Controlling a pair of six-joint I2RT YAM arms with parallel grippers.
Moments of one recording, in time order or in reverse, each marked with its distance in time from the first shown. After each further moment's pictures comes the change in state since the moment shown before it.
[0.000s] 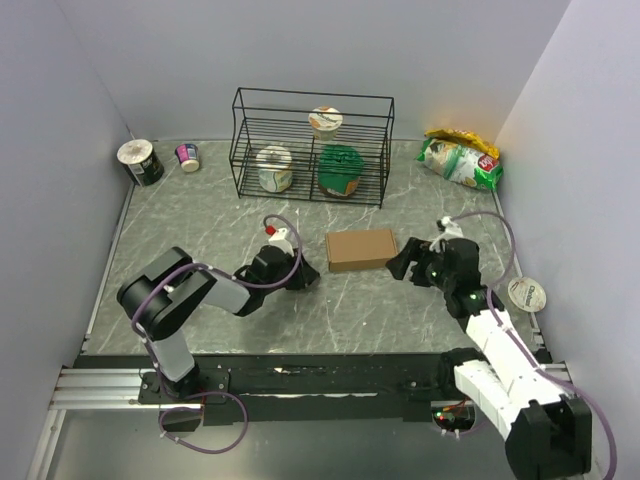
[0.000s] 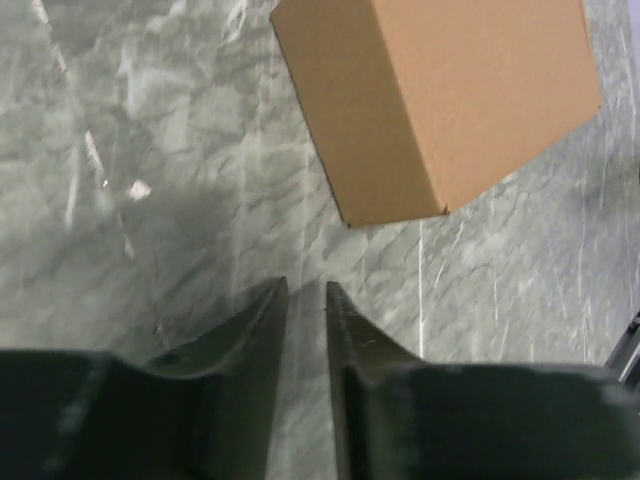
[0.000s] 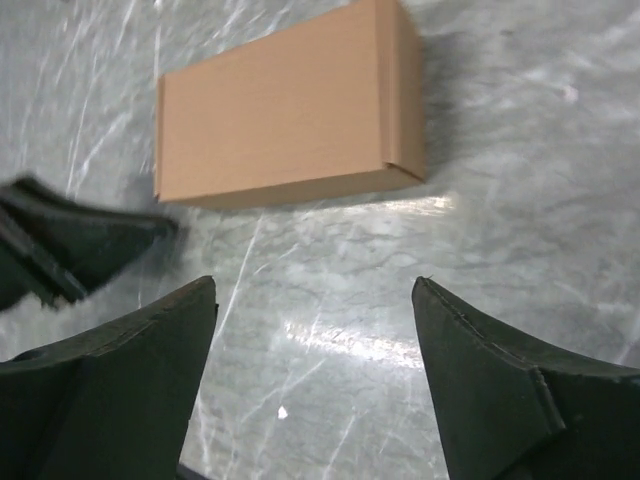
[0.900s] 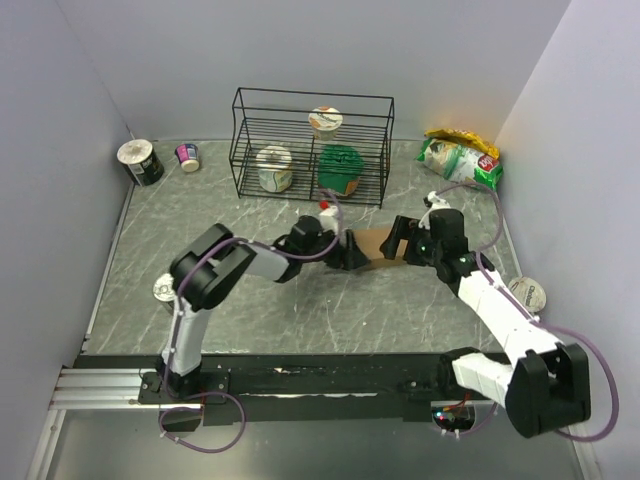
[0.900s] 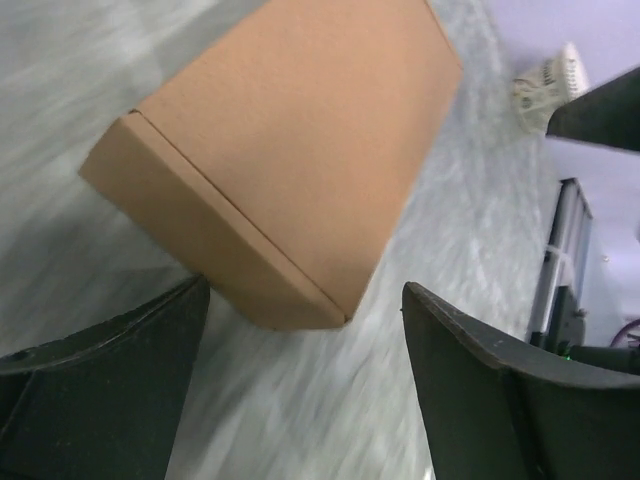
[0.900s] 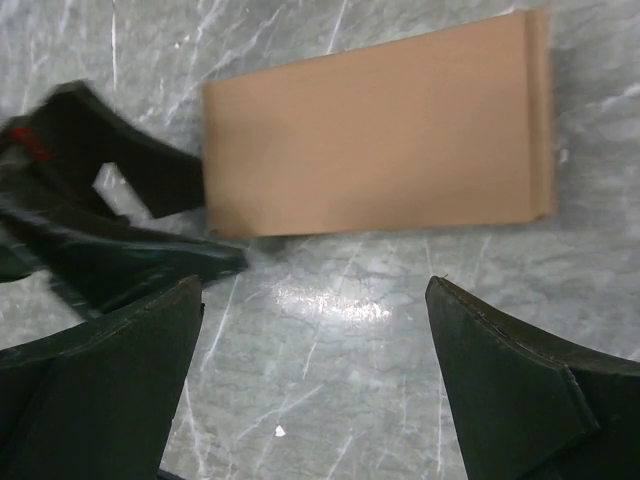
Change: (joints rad) left arm -0.010 0.305 0.466 -0.057 0.365 0.106; right arm 0.096 0.315 0.291 -0.125 0.112 -0.077
